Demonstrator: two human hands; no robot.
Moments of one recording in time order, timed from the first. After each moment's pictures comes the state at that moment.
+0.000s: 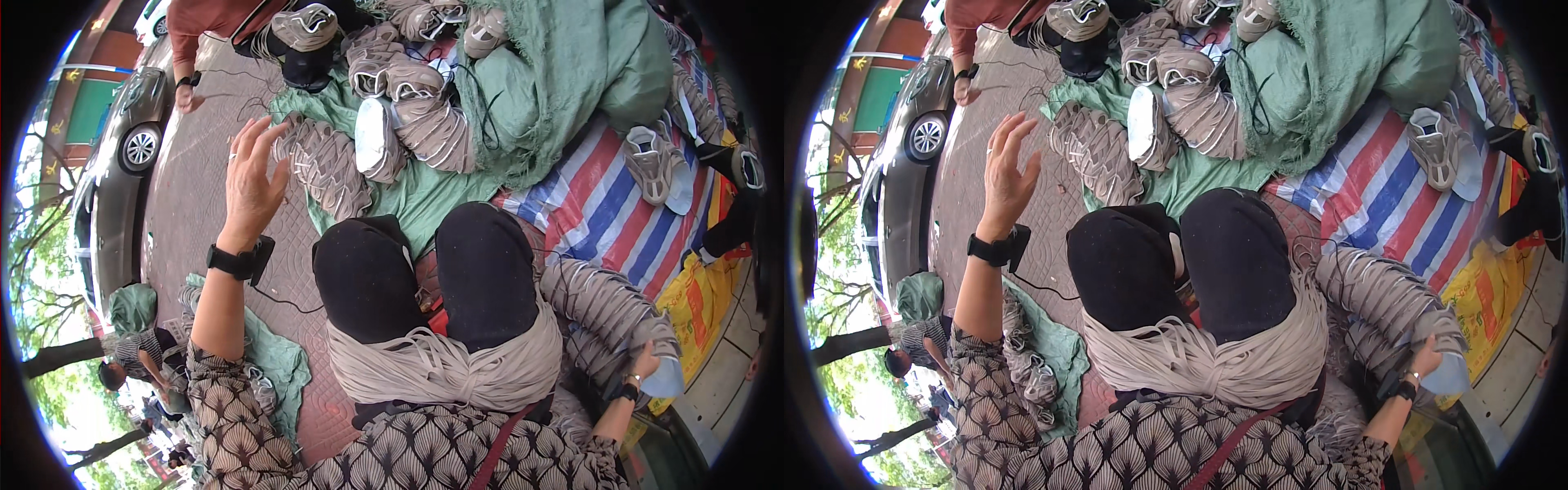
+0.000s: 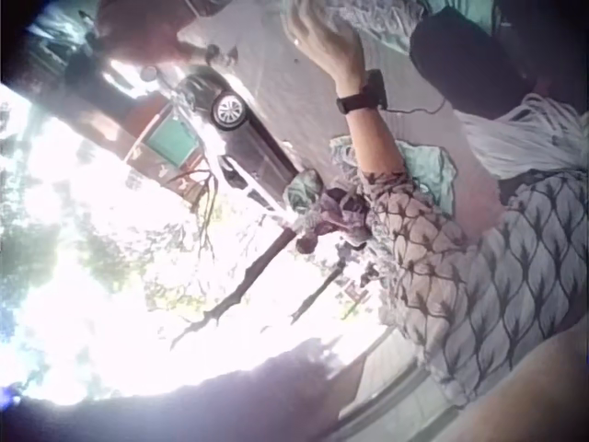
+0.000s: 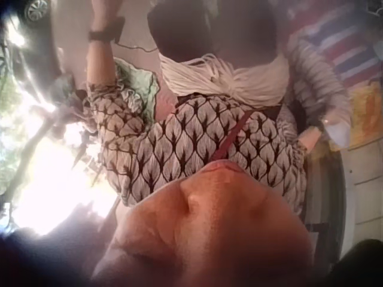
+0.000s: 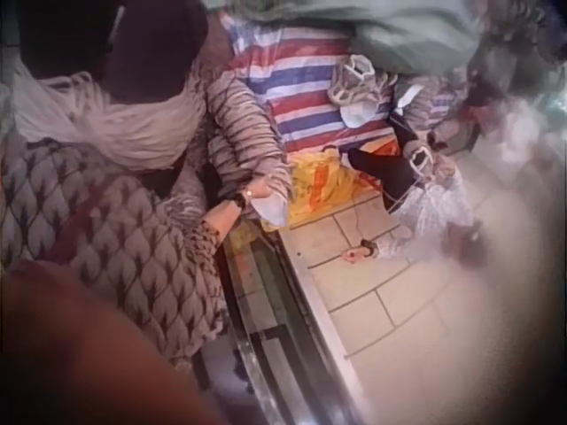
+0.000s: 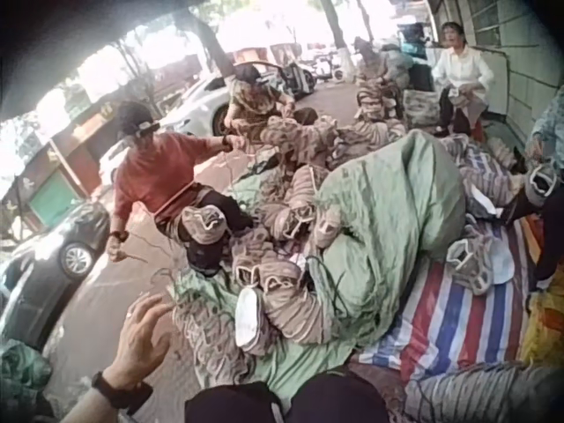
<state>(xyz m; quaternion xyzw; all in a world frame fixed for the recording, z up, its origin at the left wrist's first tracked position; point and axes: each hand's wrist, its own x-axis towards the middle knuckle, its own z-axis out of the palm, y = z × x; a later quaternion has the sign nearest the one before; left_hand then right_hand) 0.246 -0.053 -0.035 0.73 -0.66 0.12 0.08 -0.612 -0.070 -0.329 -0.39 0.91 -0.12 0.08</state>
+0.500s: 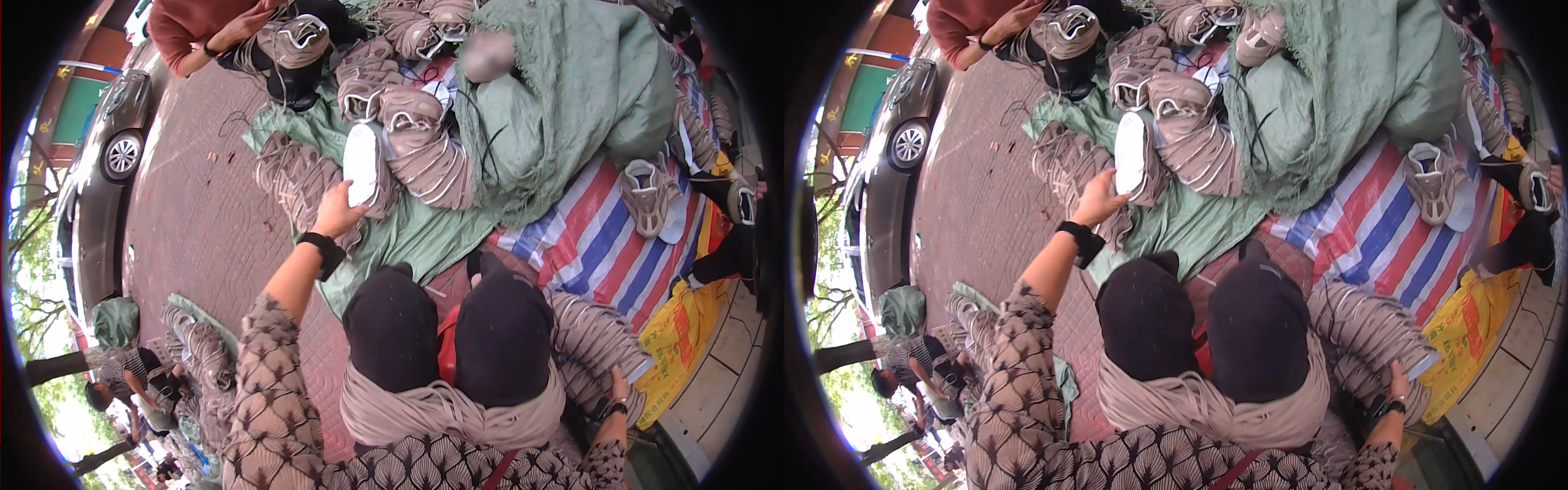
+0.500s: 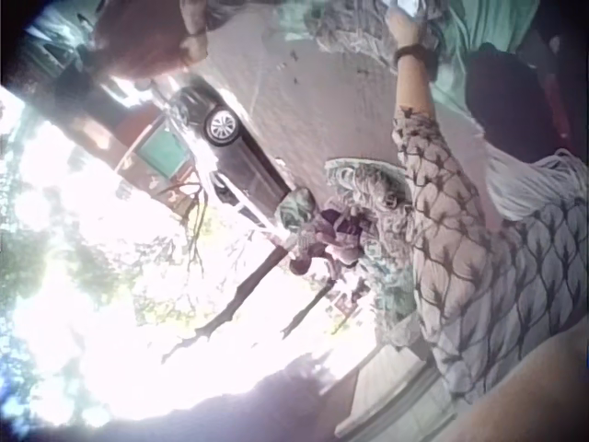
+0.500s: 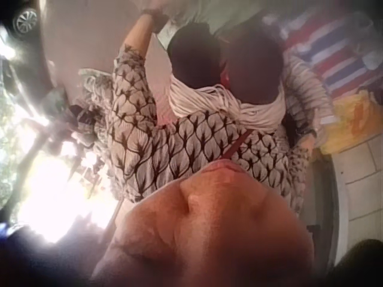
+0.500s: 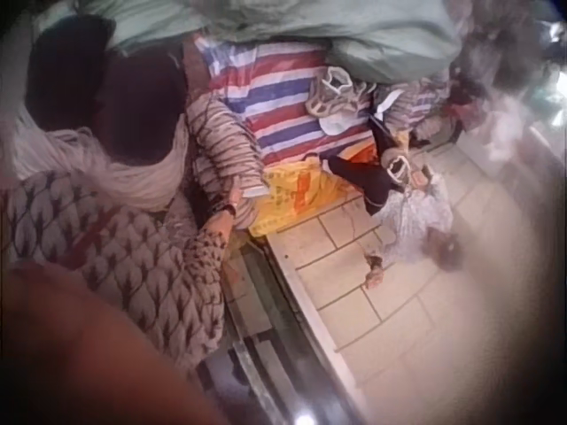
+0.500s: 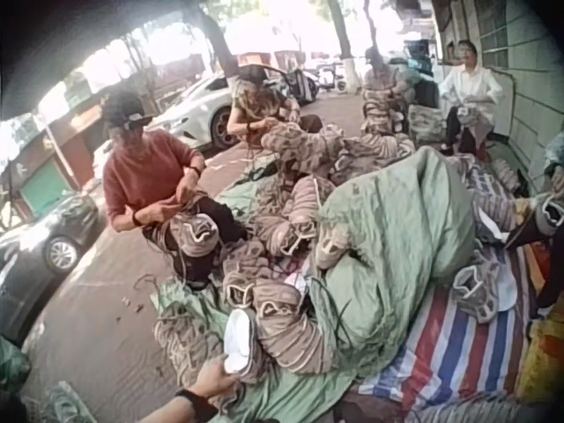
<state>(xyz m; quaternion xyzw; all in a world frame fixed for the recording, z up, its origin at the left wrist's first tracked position) 0.311 -0.123 -0.285 0.83 -0.51 -0.21 0.09 -0.530 -0.079 -0.307 -0.27 0.84 -0.12 0.46</state>
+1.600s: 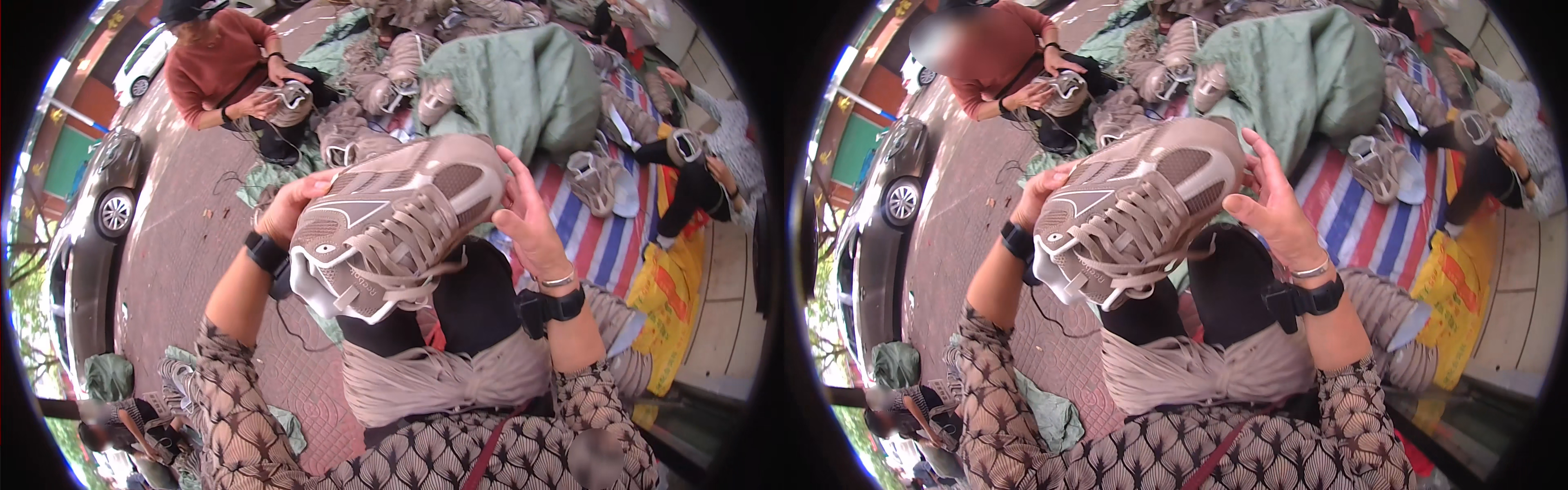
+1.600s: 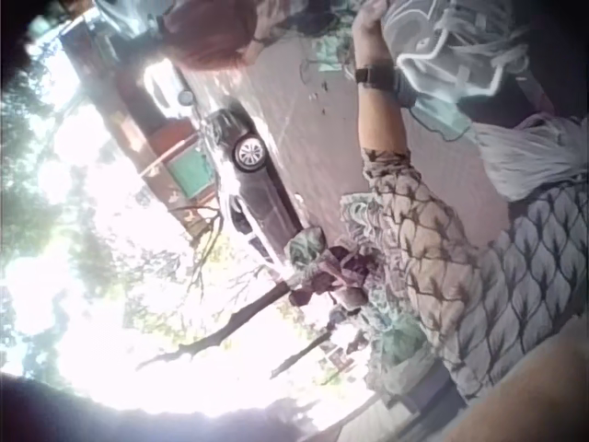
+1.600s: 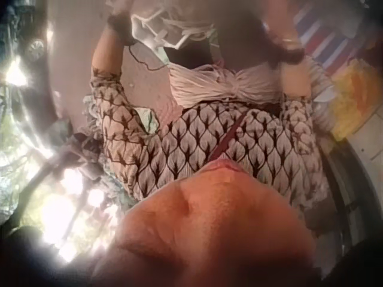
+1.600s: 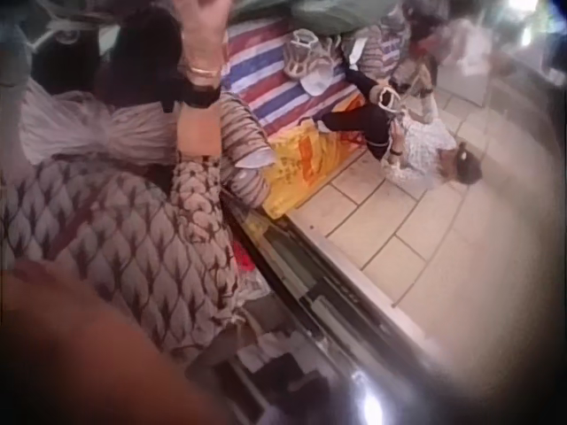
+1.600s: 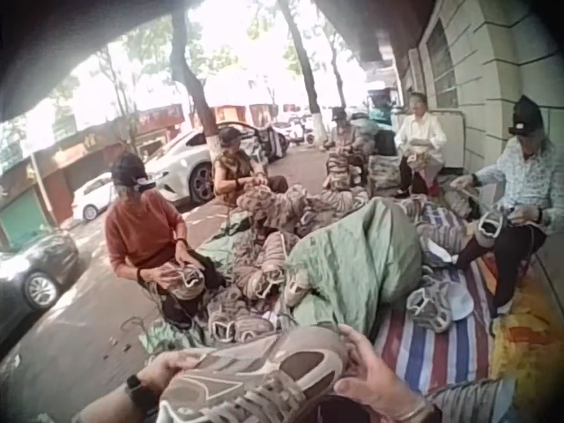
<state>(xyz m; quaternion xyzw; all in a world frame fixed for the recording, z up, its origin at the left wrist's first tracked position) 0.225 -0.111 -0.012 0.38 -0.37 -0.73 0.44 -0.124 -0.182 -0.053 -0.54 0.21 -0.40 0.71</state>
